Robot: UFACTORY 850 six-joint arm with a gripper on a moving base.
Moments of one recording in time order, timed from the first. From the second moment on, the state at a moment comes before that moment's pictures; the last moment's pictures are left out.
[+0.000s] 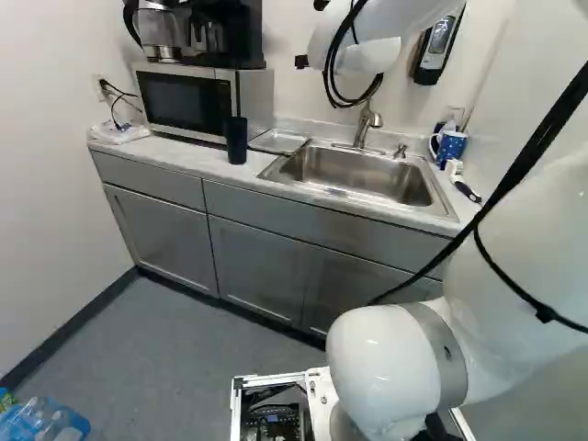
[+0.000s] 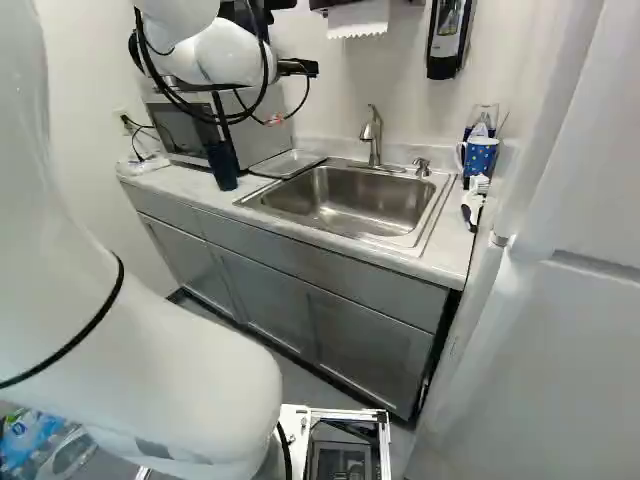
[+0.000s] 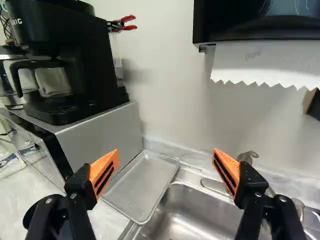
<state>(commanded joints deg) 0.0 9.8 -56.9 0.0 18.7 0.0</state>
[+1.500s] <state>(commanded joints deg) -7.8 -2.4 -68.7 0.0 6.4 0.0</state>
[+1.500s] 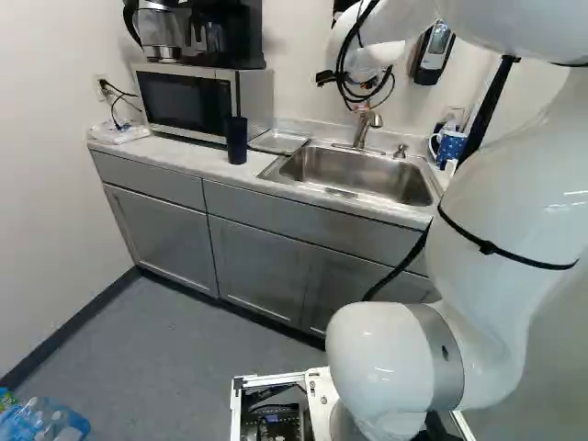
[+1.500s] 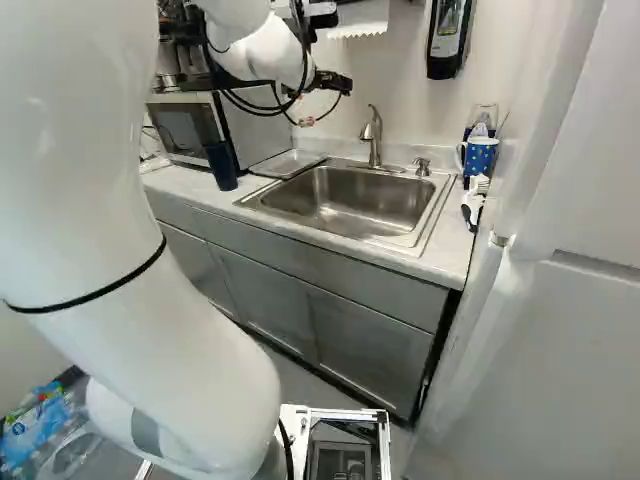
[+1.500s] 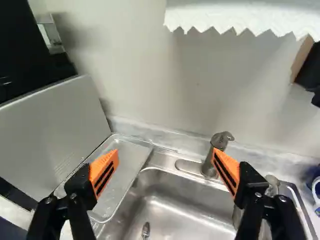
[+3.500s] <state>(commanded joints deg) -12.5 -21.2 -89.4 0.0 -1.3 0.0</state>
